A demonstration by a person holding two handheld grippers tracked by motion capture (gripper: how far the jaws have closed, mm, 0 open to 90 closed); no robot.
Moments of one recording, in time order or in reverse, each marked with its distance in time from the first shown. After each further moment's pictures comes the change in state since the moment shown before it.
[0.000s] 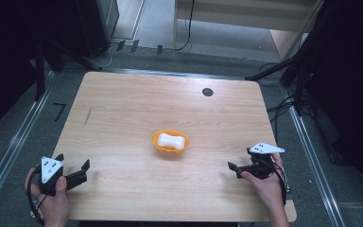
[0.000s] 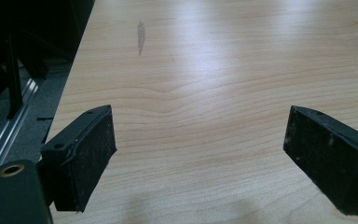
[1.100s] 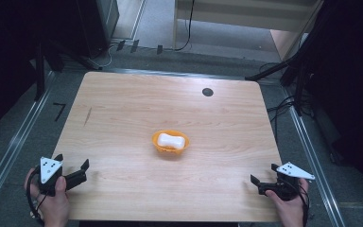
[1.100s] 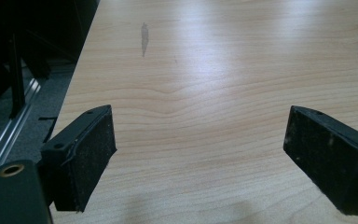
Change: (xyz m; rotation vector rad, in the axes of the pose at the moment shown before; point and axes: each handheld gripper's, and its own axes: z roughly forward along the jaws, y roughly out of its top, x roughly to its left) left arm 0.001 0.000 -0.001 -0.012 0.010 -0.013; right arm -0.024 -0.069 -0.052 -0.092 -0.134 0.097
